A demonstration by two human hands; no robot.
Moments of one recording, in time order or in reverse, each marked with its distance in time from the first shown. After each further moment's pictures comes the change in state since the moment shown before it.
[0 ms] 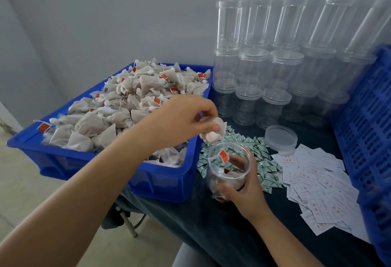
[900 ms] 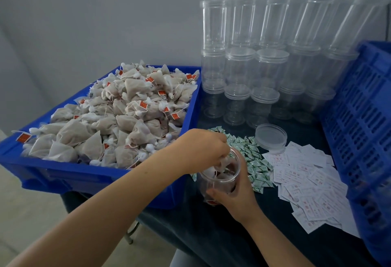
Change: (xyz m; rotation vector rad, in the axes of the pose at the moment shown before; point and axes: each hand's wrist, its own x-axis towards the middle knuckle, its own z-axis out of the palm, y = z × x) left_hand 0.024 0.018 0.069 0.527 -0.359 0.240; right_hand 0.000 -0.004 0.002 0.163 -0.021 0.015
